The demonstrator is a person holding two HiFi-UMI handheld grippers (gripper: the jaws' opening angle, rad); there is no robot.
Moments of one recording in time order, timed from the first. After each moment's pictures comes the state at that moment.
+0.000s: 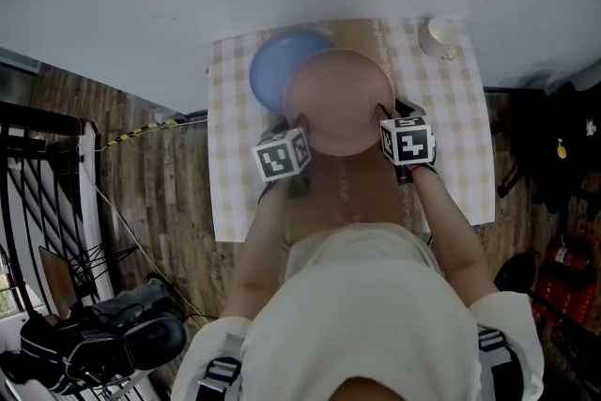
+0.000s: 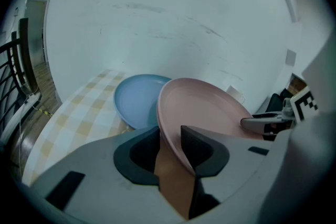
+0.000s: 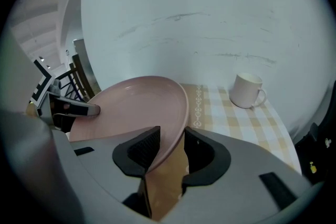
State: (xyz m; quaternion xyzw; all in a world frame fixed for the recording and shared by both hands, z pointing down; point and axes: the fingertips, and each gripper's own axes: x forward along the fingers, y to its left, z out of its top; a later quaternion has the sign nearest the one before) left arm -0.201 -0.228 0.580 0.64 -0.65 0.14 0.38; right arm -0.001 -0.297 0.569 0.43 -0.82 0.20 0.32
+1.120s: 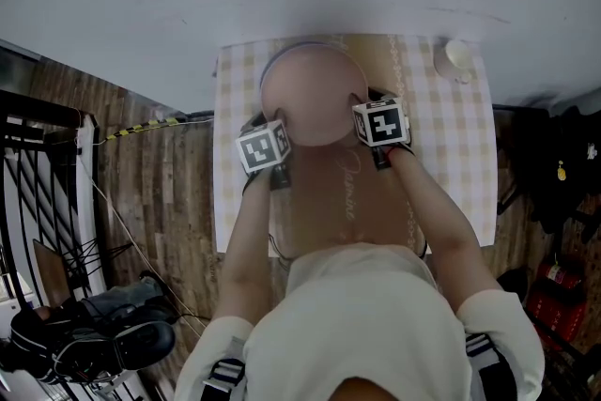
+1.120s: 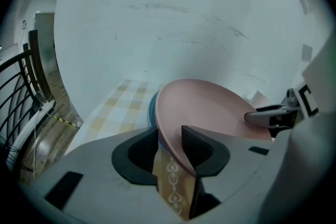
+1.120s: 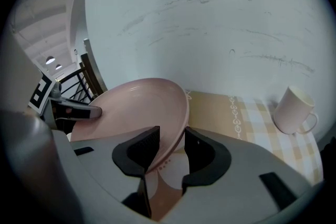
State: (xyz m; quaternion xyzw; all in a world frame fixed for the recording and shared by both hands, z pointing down) left arm -0.297 -0.262 0.590 0.59 -0.70 0.16 0.36; right arm -0.107 -0.354 0.583 0.38 -0.84 0.20 0.32
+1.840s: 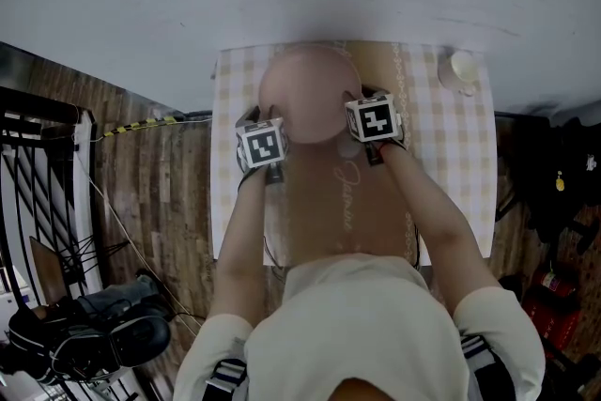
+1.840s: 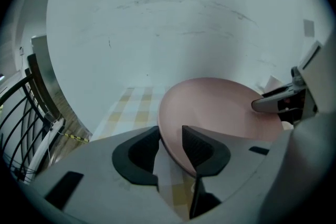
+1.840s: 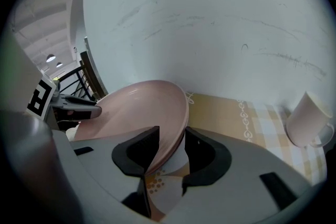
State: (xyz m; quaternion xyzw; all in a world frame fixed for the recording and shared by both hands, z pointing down) left arm -0.325 -0.291 0.606 0.57 -0.72 0.23 0.31; right arm -0.132 -0.386 0.601 0.37 -0.84 0.20 0.34
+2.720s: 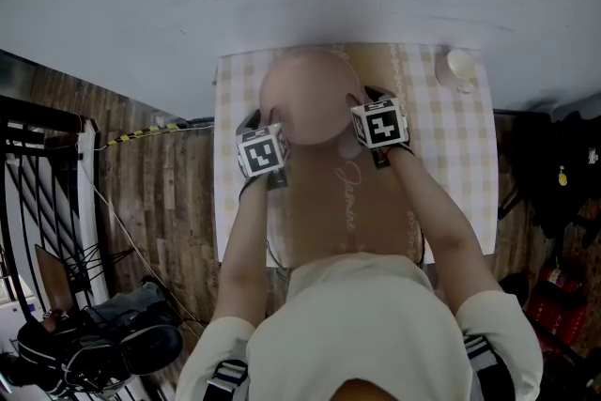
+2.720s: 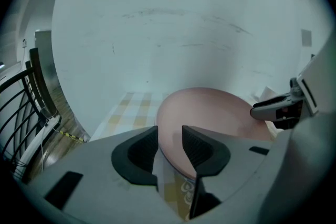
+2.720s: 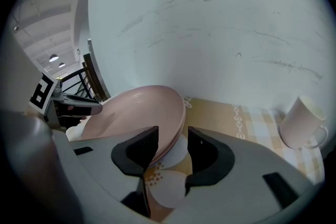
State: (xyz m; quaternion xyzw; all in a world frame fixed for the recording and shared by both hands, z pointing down) left arm -0.320 -0.292 0.586 0.59 -0.73 0.19 0.30; right arm -0.121 -0.383 0.581 0.37 -0.85 0.18 0.32
